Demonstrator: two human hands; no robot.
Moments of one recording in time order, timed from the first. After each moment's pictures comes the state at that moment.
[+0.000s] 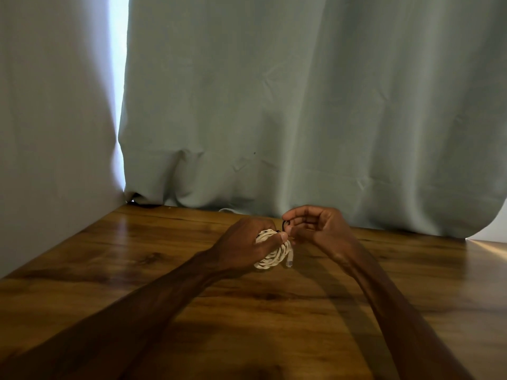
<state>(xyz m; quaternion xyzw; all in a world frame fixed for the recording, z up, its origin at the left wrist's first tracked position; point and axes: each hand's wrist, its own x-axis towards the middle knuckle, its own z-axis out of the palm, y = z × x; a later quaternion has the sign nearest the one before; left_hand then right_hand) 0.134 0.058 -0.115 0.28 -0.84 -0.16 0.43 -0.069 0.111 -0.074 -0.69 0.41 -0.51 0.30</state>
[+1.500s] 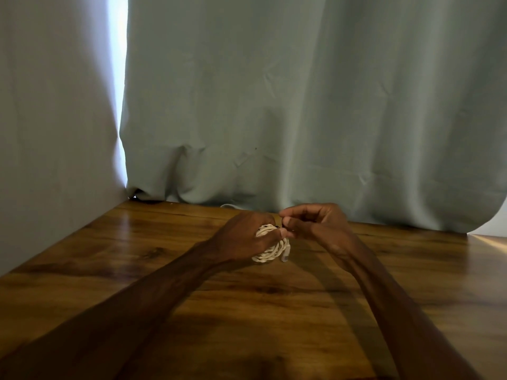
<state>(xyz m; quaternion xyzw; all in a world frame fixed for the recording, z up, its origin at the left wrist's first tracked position) 0.138 0.048 -0.110 0.30 -0.87 -0.08 0.39 -0.058 0.118 -0.076 -0.65 0.42 -0.54 0.35</state>
